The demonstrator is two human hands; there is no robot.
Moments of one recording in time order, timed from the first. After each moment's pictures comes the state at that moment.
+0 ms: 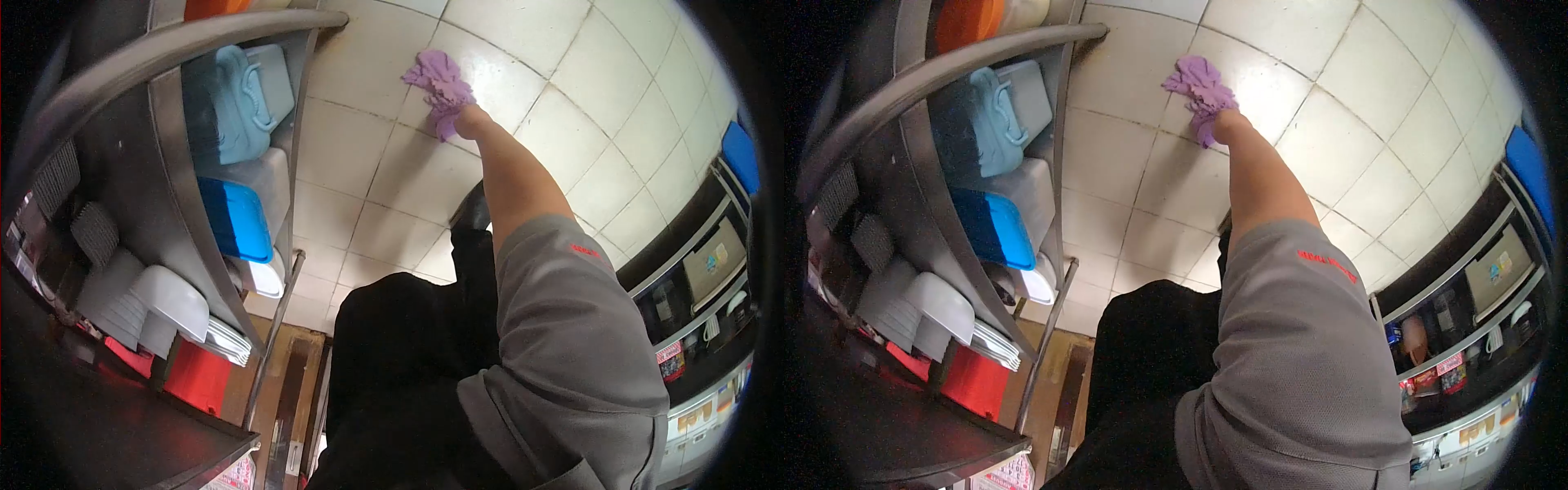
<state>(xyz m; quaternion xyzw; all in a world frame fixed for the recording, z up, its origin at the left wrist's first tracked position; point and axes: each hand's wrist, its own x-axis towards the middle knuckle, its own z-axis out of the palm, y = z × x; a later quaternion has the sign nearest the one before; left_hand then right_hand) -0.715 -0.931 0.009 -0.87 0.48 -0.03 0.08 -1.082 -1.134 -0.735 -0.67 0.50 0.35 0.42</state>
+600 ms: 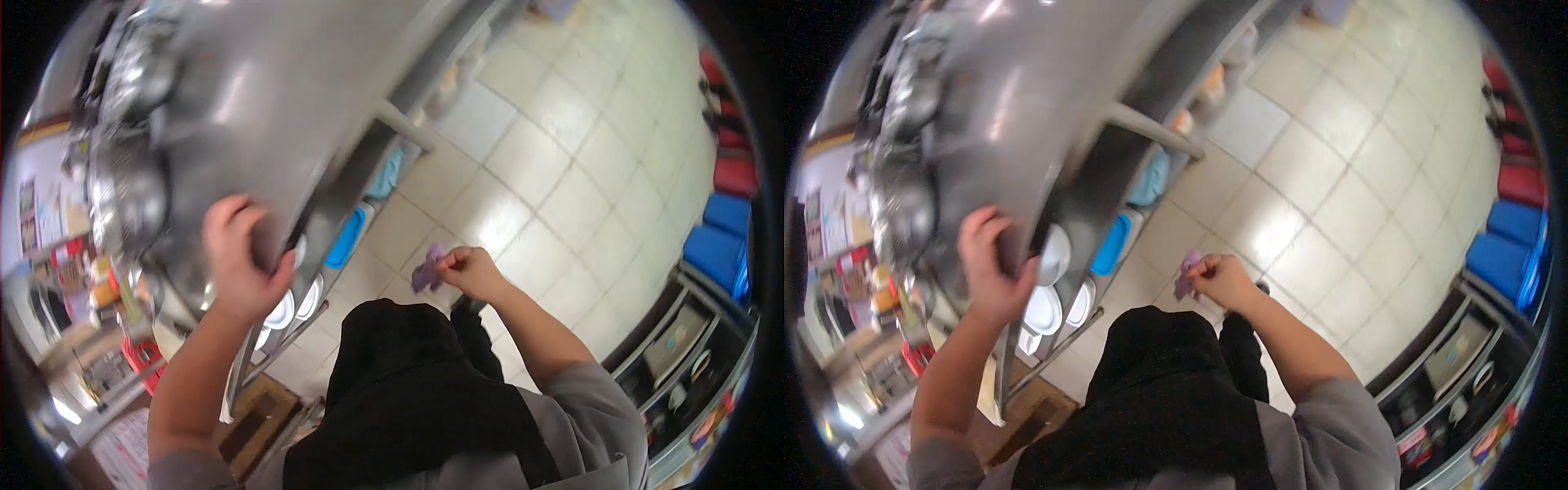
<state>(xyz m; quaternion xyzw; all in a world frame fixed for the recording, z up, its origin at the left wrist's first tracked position) -0.737 -1.016 0.010 -0.79 0.60 0.00 -0.09 -1.036 -1.139 -0.214 -0.49 0.37 0.05 0.79</state>
